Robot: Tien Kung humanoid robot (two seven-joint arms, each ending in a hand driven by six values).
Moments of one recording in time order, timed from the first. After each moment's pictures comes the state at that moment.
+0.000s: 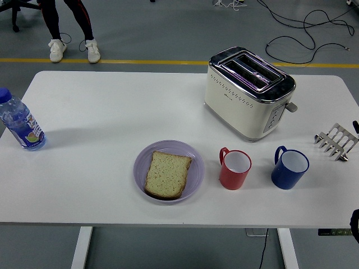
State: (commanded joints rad) left arm -0.04 0.04 -0.62 -0.18 0.73 0.05 0.14; right arm -0.04 -0.19 1.54 1.56 -0.41 -0.37 0.19
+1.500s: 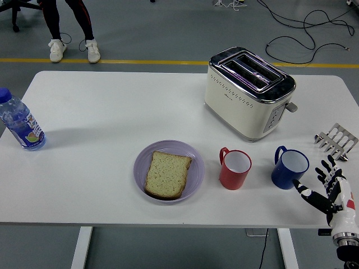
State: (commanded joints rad) left arm -0.04 0.04 -0.64 -0.18 0.73 0.05 0.14; right arm -0.16 -0.22 1.17 1.47 -1.01 -0.56 0.25
